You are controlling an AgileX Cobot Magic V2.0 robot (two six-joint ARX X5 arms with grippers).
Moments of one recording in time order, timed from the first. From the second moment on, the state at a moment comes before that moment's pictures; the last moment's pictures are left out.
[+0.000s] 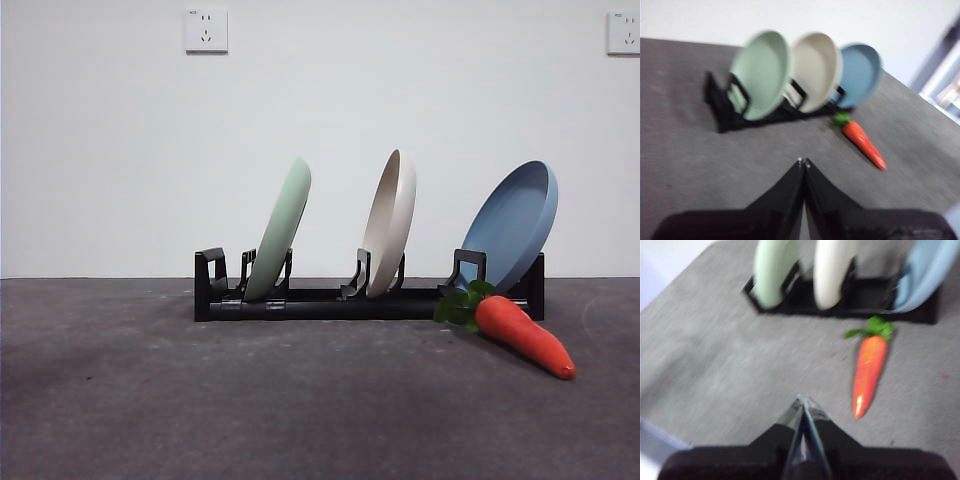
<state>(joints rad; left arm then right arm) -0.09 0.32 0.61 -0.58 0.51 -0.17 0.09 0.56 0.80 -0.82 -0.47 0.01</state>
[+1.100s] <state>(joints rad) -0.09 0.50 0.78 -0.69 0.61 -0.04 0.09 0.65 0.94 -1.04 -0.55 -0.14</state>
